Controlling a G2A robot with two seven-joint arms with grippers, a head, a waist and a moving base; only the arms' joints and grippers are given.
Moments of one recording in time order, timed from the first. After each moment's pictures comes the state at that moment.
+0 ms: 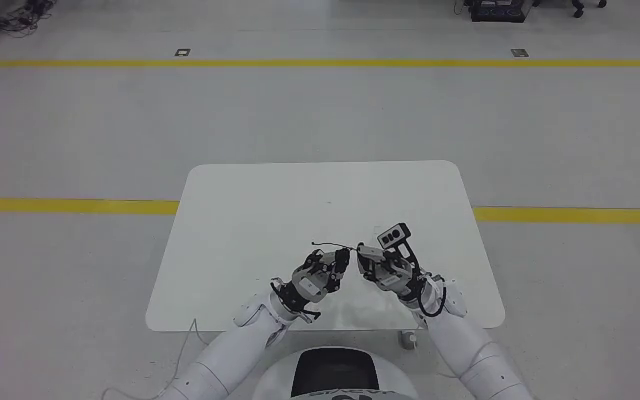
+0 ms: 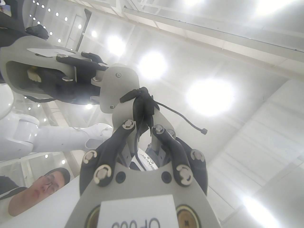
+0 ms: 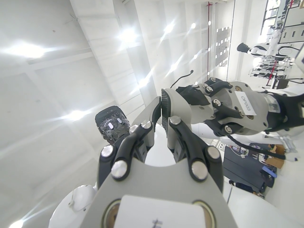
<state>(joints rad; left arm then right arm) 1.46 -1.28 -0.87 -1.33 -1.37 -0.12 -1.10 -1.49 -1.30 1.14 -1.26 1.09 -0.30 1.31</state>
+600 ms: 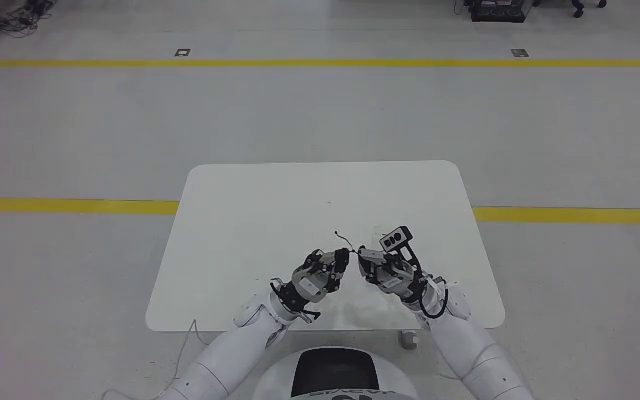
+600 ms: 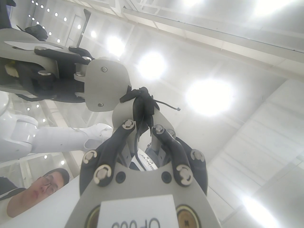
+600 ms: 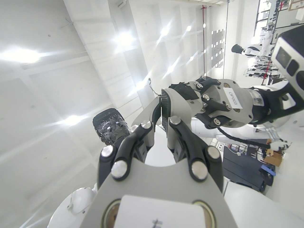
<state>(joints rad) 1.47 -1.28 -0.88 -1.33 -1.37 -0.11 -1.10 -1.51 -1.29 1.16 -1.24 1.06 -0.28 1.31</state>
